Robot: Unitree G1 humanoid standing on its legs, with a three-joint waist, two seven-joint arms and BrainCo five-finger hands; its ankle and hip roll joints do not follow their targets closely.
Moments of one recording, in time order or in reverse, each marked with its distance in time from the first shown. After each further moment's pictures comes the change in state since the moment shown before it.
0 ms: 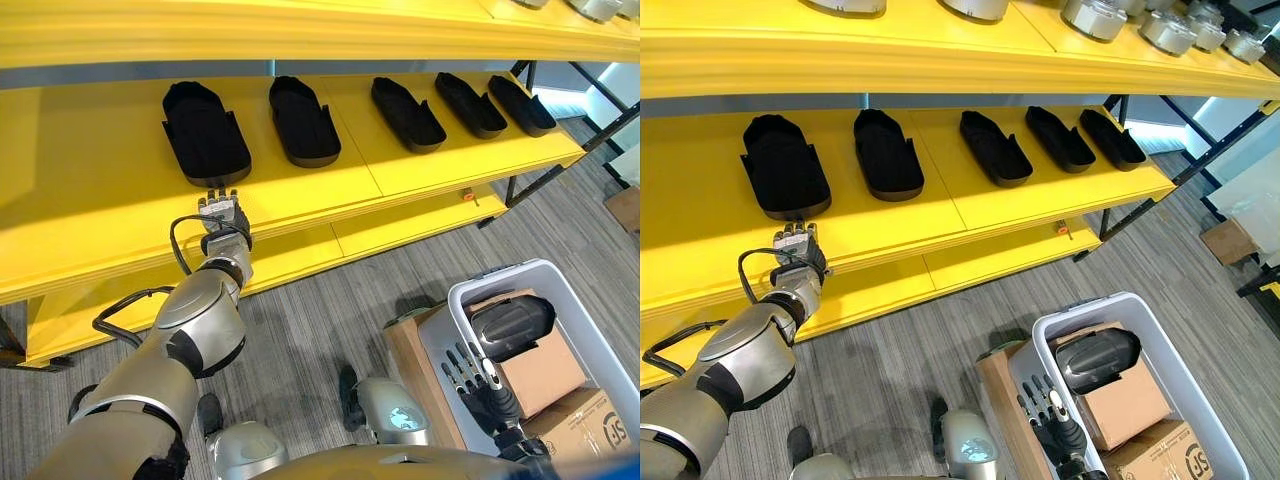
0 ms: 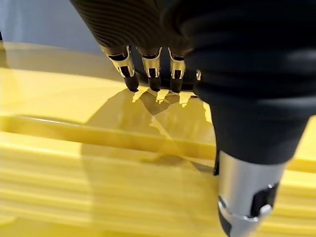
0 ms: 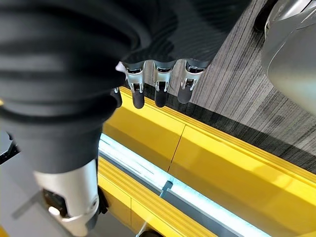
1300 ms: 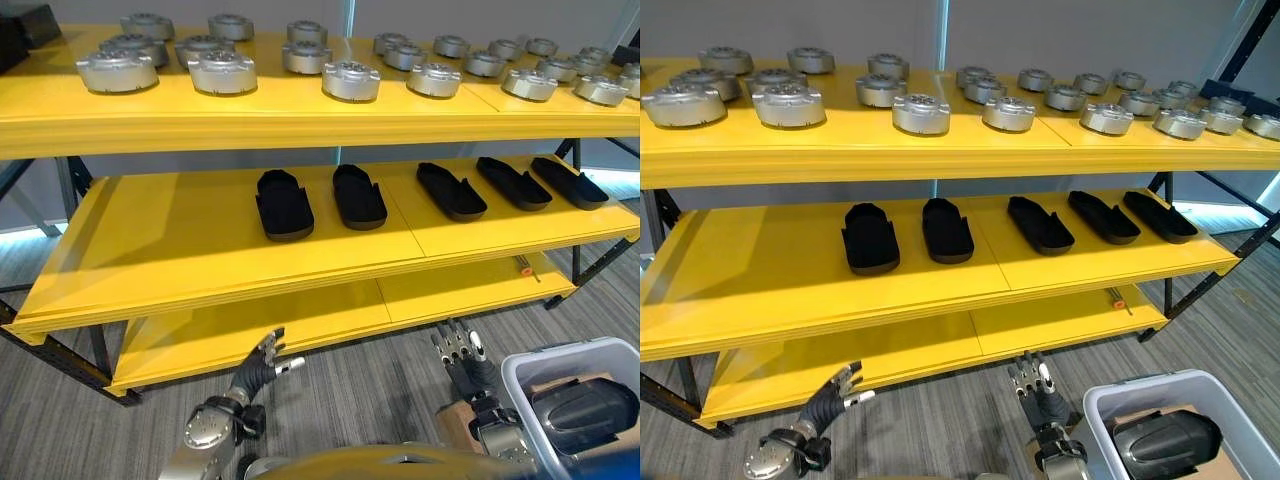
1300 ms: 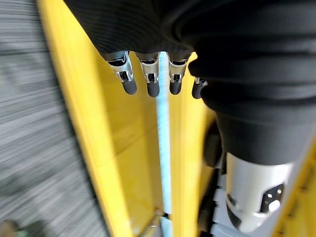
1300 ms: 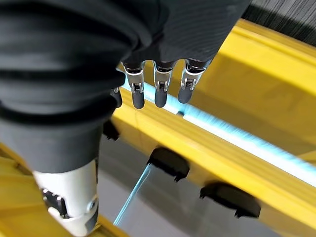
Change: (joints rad) left arm 1.372 -0.011 0.870 -1.496 -0.412 -0.135 -0.568; right arm -0.153 0.162 -0.124 0.093 -0.101 -0.007 -0.042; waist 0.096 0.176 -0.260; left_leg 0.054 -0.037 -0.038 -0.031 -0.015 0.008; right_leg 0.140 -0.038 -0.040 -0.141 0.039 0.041
